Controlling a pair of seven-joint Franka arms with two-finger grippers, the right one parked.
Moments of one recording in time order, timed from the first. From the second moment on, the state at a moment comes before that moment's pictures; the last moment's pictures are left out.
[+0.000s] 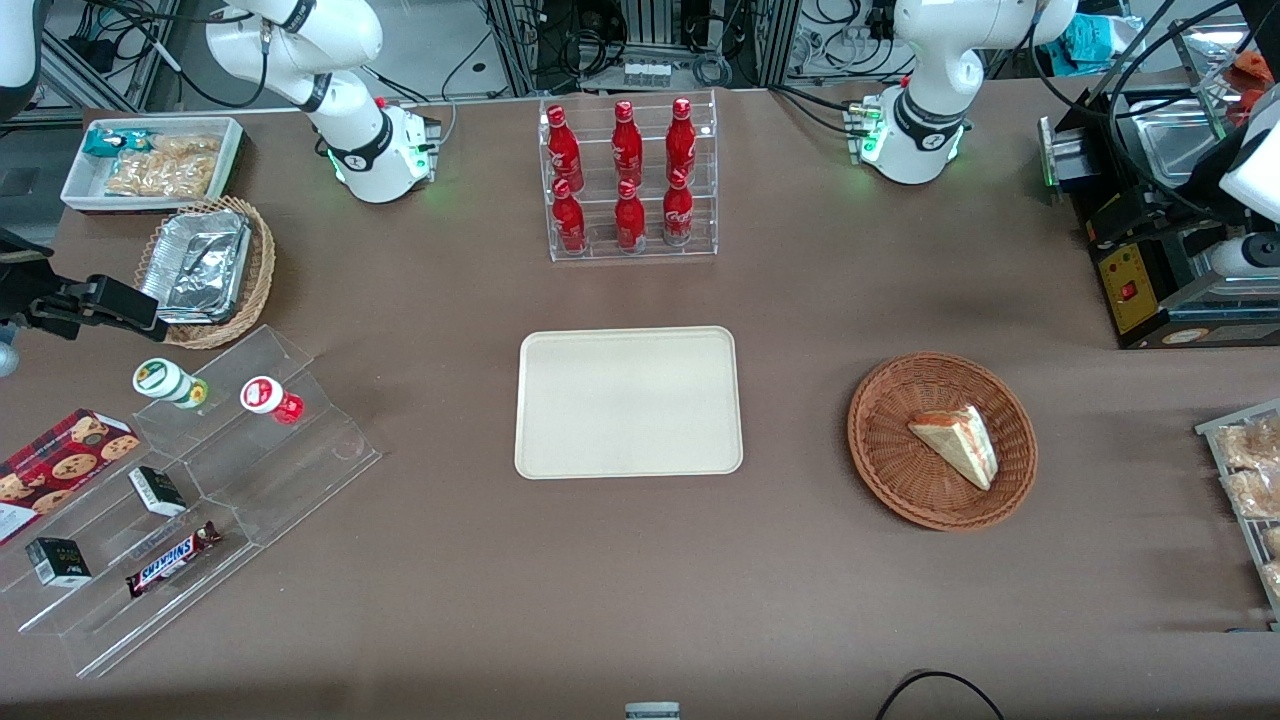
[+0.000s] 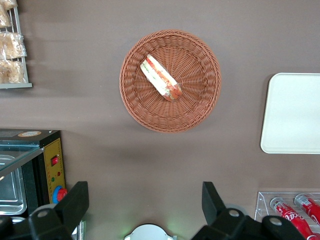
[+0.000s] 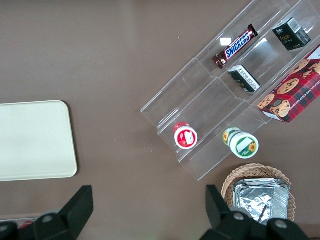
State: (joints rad) arm -0.05 -0.02 0.00 -1.50 0.00 1.41 -0.08
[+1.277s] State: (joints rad) arm -0.05 0.28 0.00 -1.68 -0.02 1.73 -0.71
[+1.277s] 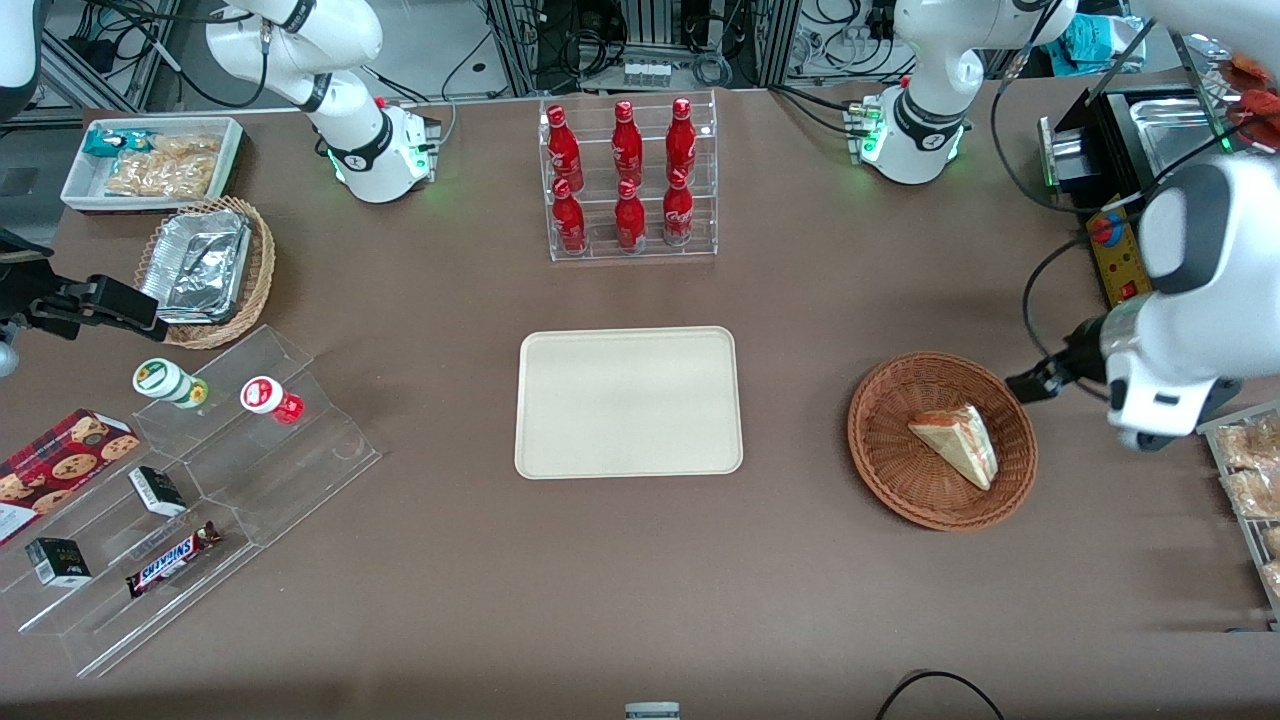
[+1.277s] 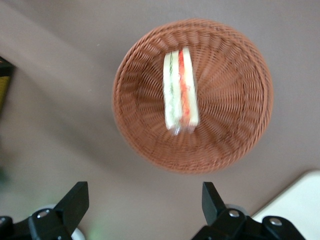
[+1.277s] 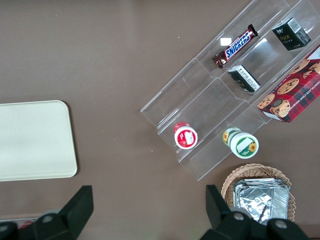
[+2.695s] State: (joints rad) arm -0.06 0.43 -0.01 -1.96 0.00 2.26 -0.99
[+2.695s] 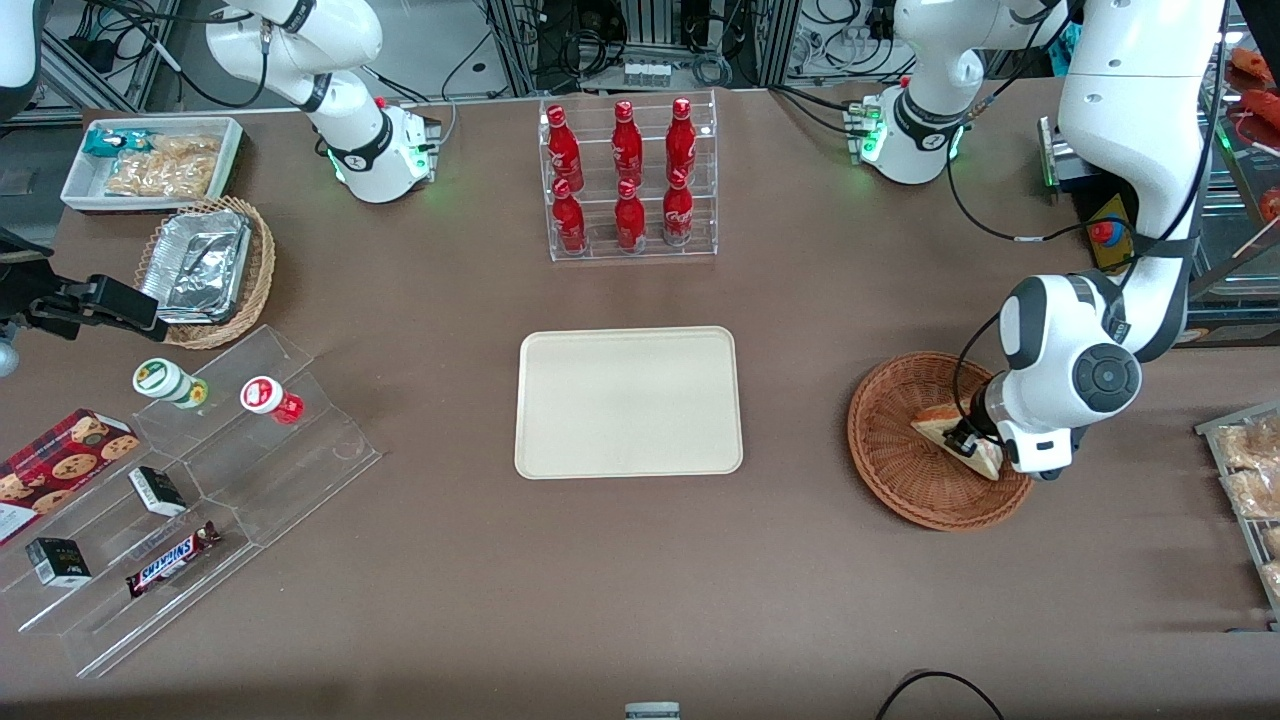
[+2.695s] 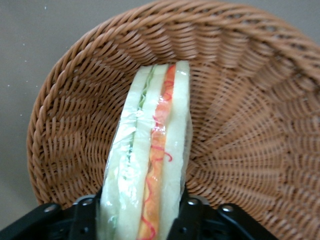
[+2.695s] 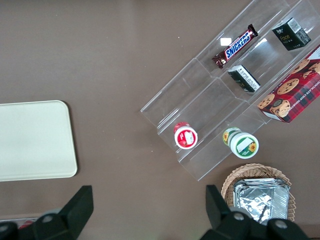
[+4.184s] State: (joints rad) arm -0.48 0.75 -0.39 -1.36 0.22 1.97 -1.02
